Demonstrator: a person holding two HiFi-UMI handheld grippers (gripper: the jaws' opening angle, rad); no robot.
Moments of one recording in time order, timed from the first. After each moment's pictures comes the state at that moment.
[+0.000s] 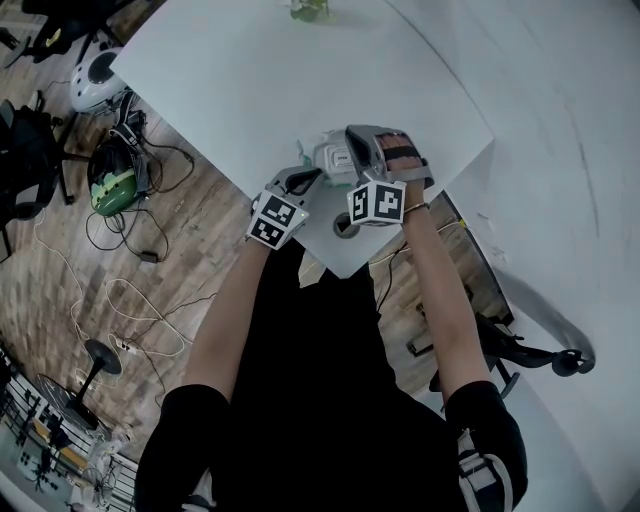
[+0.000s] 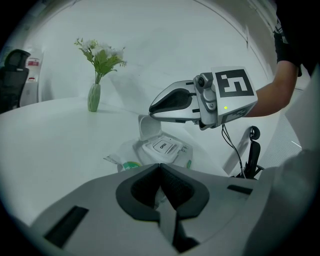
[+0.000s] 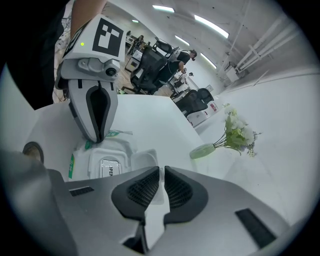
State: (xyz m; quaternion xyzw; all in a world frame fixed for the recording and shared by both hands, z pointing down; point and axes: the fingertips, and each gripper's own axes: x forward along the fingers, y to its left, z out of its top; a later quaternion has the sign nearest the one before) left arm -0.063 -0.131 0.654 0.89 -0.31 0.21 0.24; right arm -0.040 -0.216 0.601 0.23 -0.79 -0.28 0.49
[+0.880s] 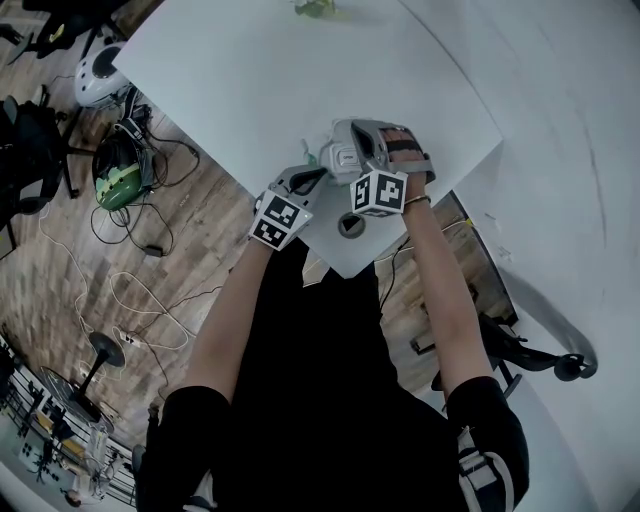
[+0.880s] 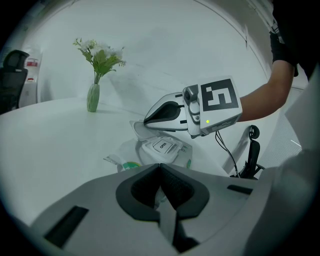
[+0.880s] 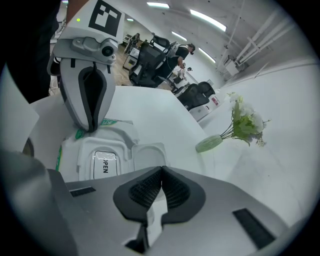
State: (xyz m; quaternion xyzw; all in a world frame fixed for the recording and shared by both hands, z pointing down) left arm -0.061 -0.133 0.656 0.90 -0.31 0.22 0.24; right arm -0.034 -0.231 0.636 0.23 -0.79 -0.26 0.51
